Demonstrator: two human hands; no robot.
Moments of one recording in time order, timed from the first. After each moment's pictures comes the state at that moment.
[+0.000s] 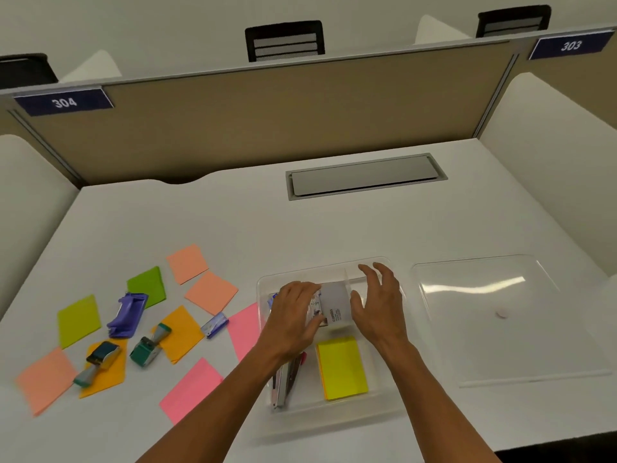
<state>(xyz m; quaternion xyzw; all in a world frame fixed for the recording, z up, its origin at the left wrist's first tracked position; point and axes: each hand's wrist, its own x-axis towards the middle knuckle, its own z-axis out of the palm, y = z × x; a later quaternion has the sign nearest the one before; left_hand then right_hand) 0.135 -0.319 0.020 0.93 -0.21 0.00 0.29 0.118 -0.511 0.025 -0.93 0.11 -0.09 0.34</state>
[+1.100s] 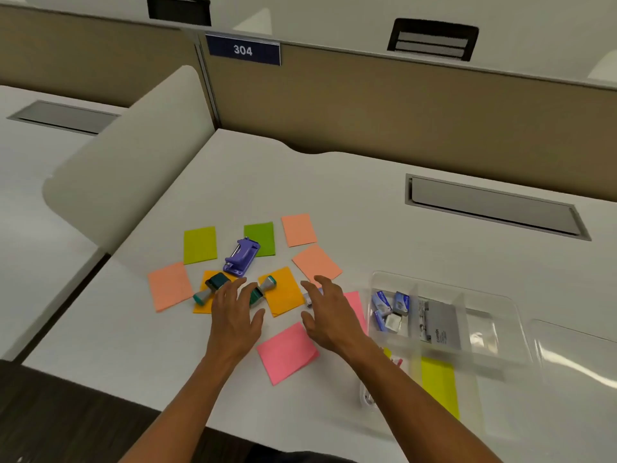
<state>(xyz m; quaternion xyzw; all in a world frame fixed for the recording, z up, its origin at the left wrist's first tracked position) 0.063 -0.055 0.001 0.96 0.15 0.06 0.22 0.128 -0.255 0.013 -0.94 -0.23 0.12 0.21</state>
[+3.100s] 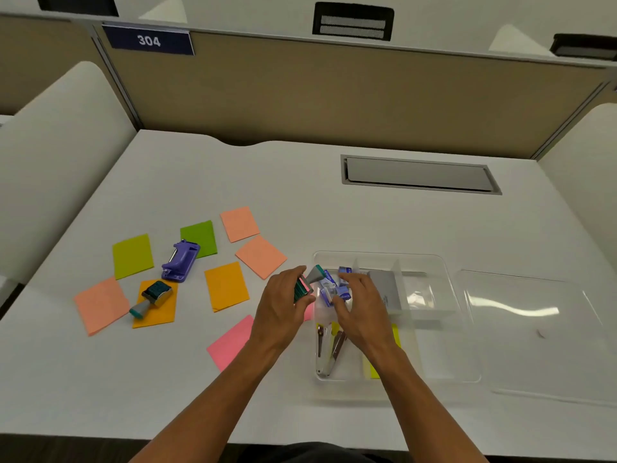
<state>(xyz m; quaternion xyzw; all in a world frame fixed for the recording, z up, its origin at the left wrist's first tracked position) 0.089 -0.216 0.044 0.91 -0.01 0.04 0.40 0.097 -0.388 0.027 -0.94 0.00 -0.01 0.35</state>
